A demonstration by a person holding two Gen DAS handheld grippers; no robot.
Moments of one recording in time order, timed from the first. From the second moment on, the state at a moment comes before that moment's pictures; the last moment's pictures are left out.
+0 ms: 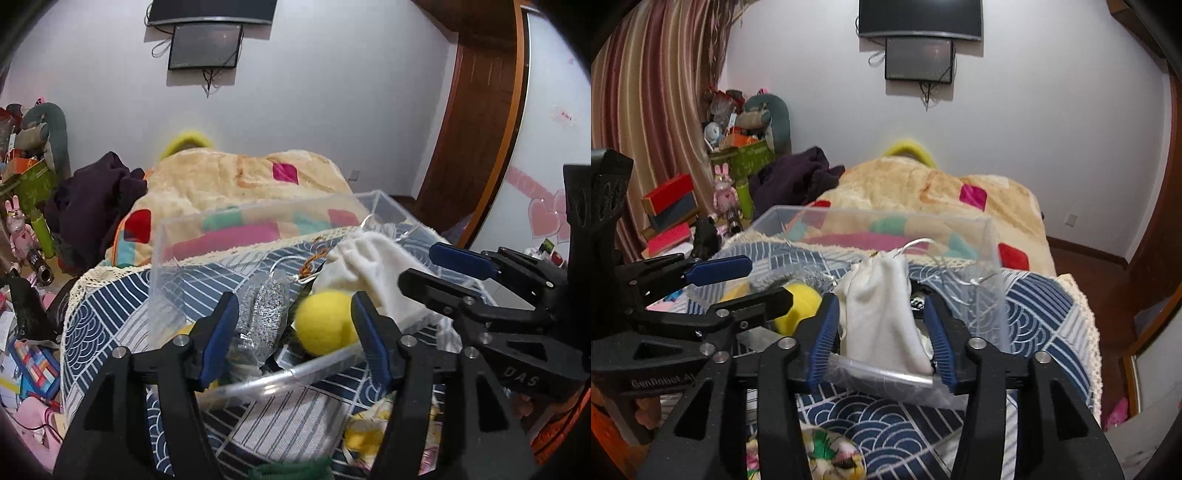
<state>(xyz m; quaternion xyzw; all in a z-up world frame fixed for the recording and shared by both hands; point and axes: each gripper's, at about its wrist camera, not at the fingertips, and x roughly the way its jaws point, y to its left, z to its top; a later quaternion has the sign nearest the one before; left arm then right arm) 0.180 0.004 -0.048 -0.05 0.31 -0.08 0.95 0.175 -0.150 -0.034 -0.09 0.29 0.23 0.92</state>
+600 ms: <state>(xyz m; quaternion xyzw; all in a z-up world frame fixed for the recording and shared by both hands) 0.090 0.007 -0.060 -0.04 0.31 -0.06 0.95 0.109 -0.162 -0.048 -0.10 0.28 0.25 0.92</state>
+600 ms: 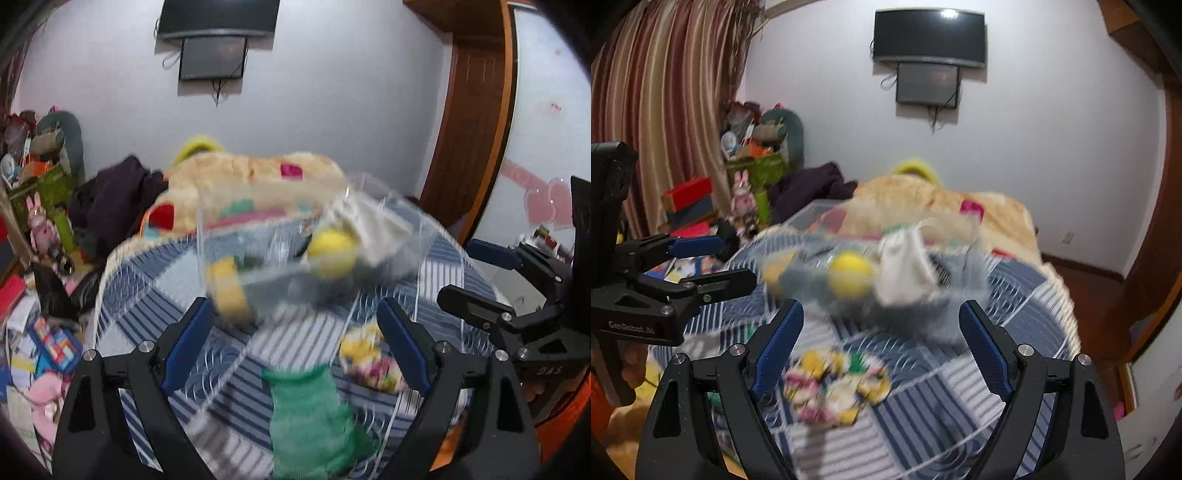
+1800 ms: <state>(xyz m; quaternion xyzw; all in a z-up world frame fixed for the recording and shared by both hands) 0.061 0.004 -0.101 -0.07 0.33 -0.08 0.94 0.098 -0.165 -0.083 -0.04 0.32 0.28 0.90</state>
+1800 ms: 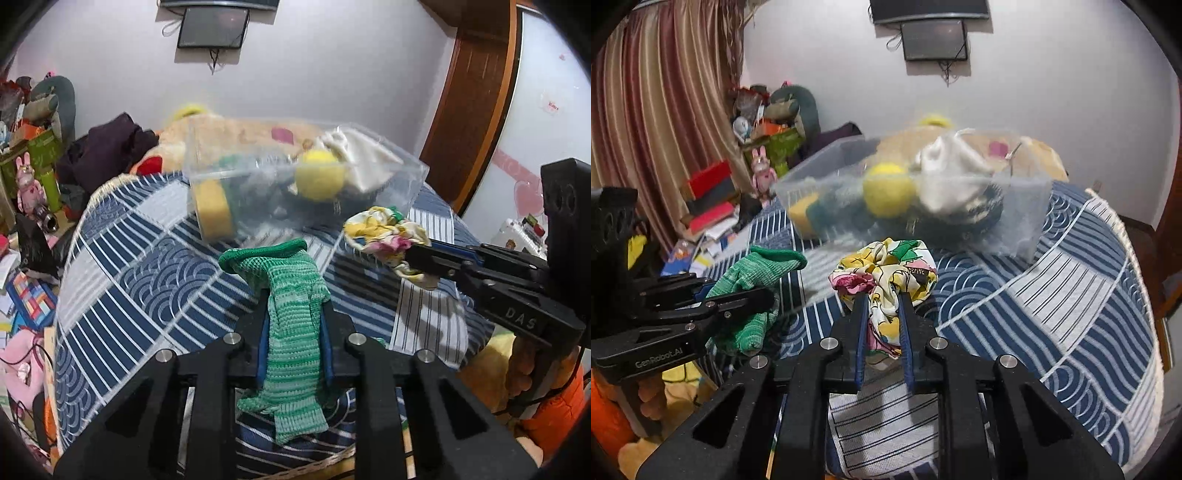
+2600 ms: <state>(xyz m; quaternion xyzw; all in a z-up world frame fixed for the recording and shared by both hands) 0.143 0.012 -0.020 -0.04 0.24 -0.06 0.97 0.154 -0.155 -0.022 -0.03 0.23 0.24 0.94</state>
